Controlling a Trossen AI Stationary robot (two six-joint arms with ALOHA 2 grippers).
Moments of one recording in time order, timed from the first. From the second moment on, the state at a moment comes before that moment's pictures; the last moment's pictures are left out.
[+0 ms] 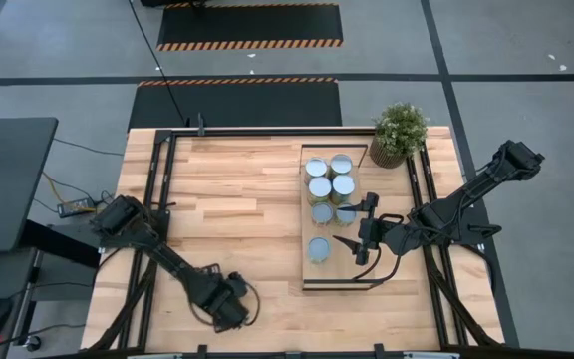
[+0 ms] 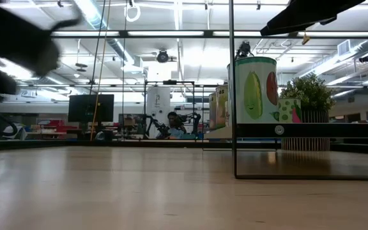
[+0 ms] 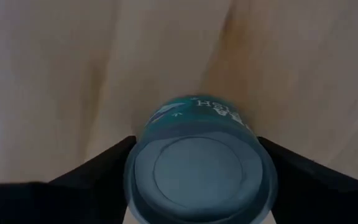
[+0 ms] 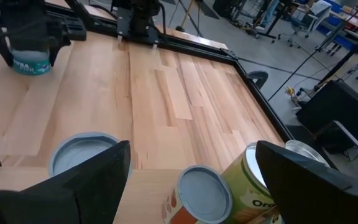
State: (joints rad) left arm -0.69 1.89 1.20 -0.83 0.03 -1.02; right arm 0.54 1.11 0.67 -0.07 0.81 0.03
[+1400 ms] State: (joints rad) left arm -0.16 1.89 1.76 -0.75 -0.12 -0.18; right arm 0.56 0.98 0.67 -0.25 0.70 -0.21
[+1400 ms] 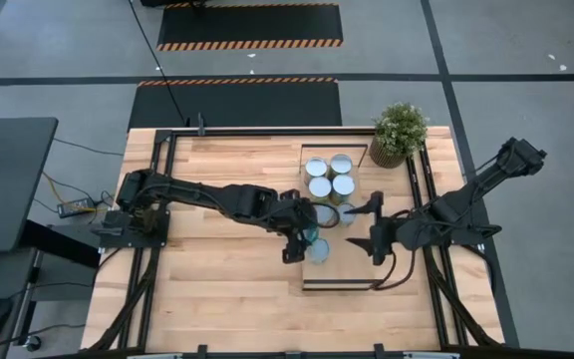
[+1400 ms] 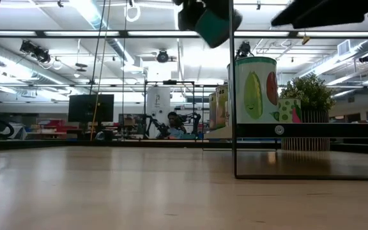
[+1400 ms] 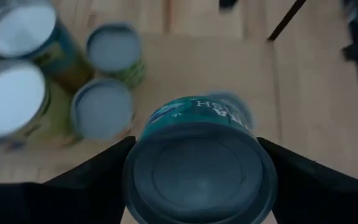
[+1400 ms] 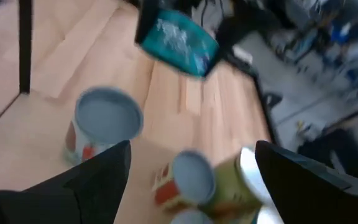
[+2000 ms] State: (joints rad) left arm -0.12 1.89 1.76 -0.59 0.05 -0.16; right arm 0.58 1.20 0.77 -0.01 0.77 -0.90
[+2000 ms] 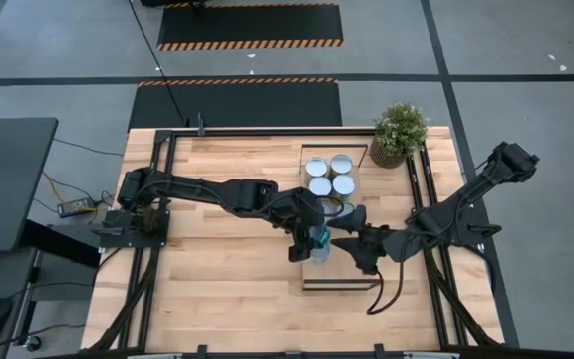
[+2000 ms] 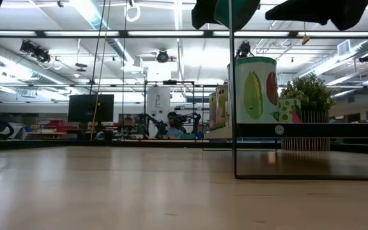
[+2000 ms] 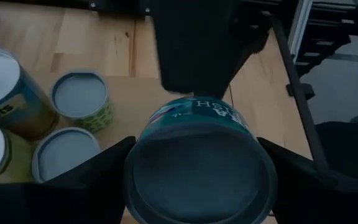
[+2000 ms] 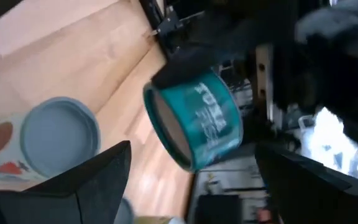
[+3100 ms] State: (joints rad) left arm -0.12 1.91 1.76 -0.57 0.17 -0.06; right arm 0.45 1.28 0.77 0.17 0.47 -0.98
